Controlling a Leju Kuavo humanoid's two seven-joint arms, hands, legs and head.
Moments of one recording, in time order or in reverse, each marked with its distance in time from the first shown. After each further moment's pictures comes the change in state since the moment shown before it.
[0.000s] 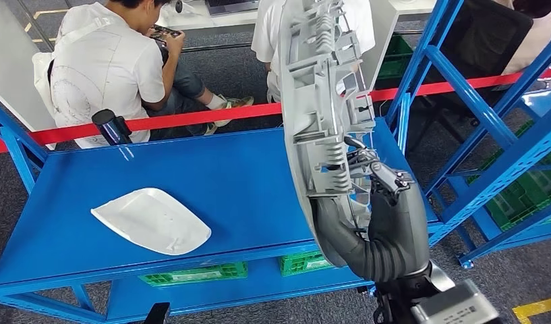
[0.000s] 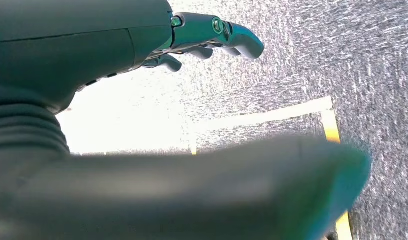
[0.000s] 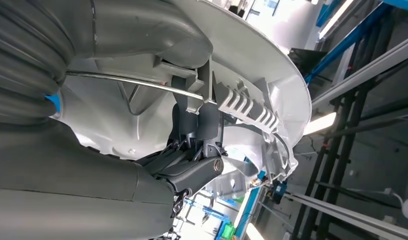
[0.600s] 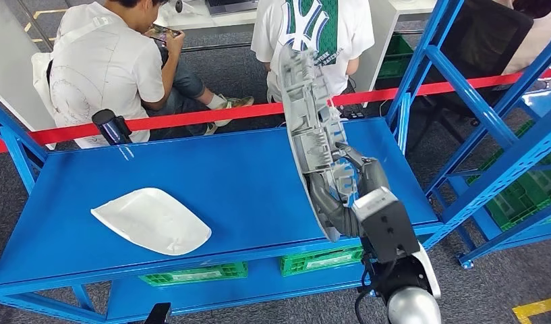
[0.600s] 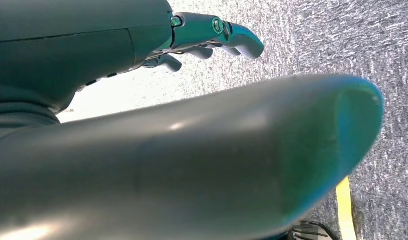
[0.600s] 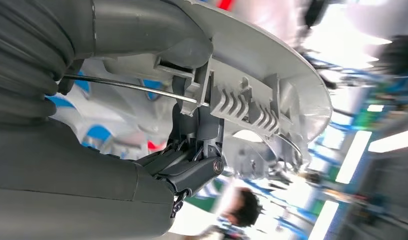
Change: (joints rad) left arm 0.000 0.000 -0.008 0.000 0.002 -0.007 0.006; right arm -0.021 0.032 -0.123 0.233 -0.008 0.050 0.056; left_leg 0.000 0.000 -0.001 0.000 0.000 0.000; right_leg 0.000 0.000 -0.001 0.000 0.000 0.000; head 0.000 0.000
